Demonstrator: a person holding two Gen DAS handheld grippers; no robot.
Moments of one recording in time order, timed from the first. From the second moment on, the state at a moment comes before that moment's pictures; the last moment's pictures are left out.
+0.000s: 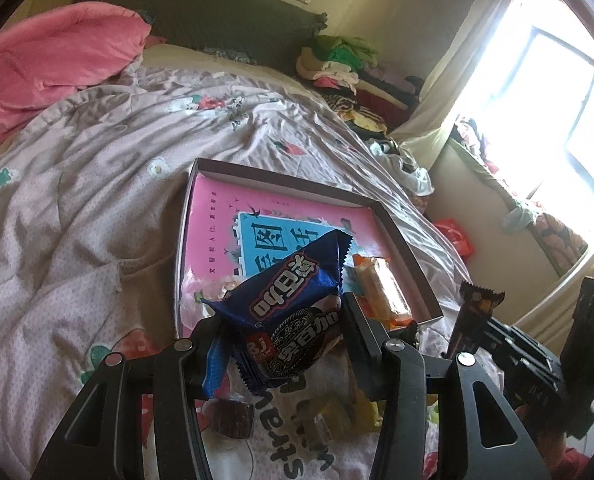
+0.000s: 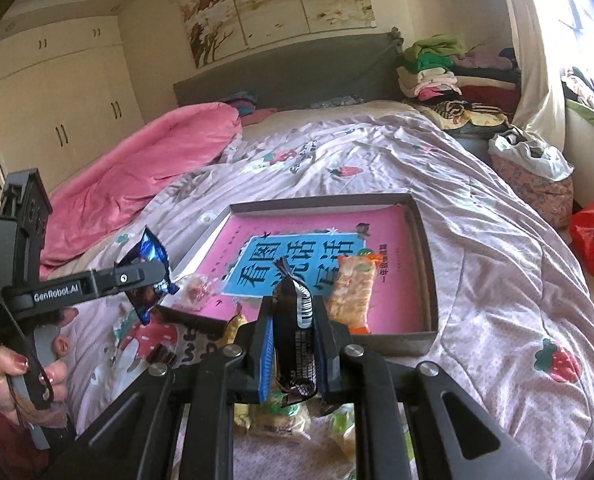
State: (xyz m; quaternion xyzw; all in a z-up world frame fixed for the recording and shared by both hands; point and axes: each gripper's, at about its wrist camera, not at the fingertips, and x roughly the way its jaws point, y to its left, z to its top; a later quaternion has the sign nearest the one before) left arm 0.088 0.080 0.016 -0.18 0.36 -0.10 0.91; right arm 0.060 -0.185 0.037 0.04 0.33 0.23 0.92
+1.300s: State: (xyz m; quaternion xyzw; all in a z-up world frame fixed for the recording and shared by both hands) left arm 0.139 0.049 -0.002 -0.17 0.38 -0.12 0.90; right arm 0.121 -0.218 0.029 0.07 0.34 0.16 0.92
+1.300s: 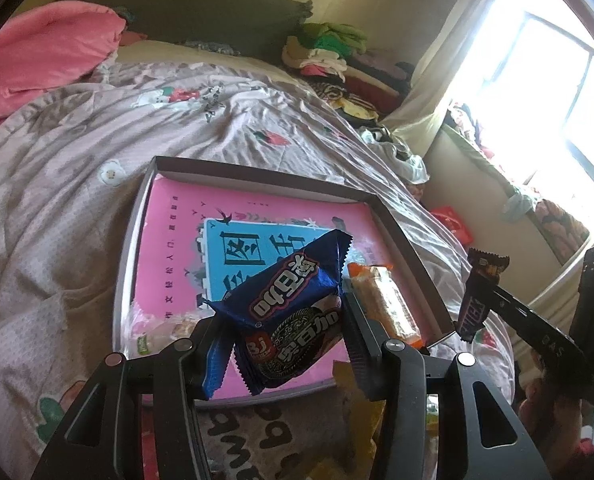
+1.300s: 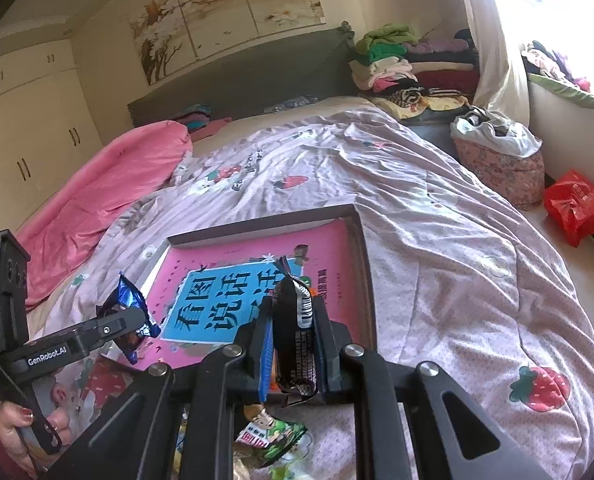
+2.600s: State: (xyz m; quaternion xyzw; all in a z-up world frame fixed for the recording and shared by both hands) left arm 0.159 0.020 -0.027 -0.13 0.41 -0.16 0.89; right arm 0.147 -0.213 0.003 0.06 0.39 0.12 0.91
